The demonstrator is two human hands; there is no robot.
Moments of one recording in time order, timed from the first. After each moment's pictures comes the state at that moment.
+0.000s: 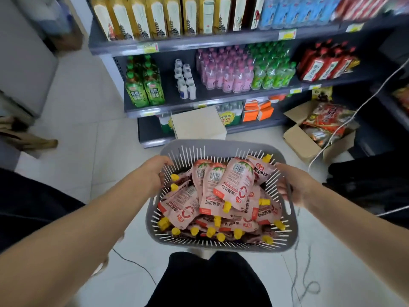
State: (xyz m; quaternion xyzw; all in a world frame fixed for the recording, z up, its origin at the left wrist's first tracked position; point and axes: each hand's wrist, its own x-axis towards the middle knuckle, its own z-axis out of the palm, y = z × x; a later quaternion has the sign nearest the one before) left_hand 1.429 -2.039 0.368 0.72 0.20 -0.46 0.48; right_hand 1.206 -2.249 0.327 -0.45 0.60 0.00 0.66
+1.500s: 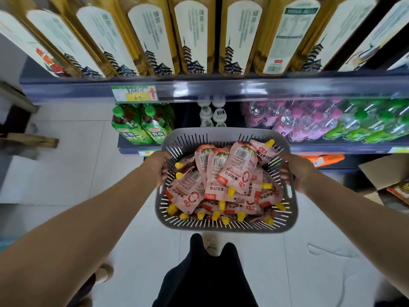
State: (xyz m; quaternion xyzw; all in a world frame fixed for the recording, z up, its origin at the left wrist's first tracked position) left_hand 1.842 -2.316 0.160 0.72 0.28 -0.41 0.48; right_hand 1.657 -2.593 0.159 -0.50 0.61 0.07 0.61
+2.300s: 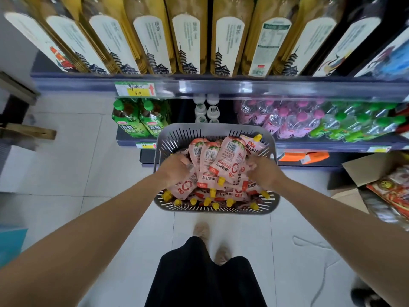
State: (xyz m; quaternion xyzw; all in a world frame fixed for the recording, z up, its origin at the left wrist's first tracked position) left_hand 1.771 -2.345 0.165 0.87 -0.11 -0.41 0.23; right_hand 1.647 -2.545 0.181 -0.86 0.30 0.26 0.32
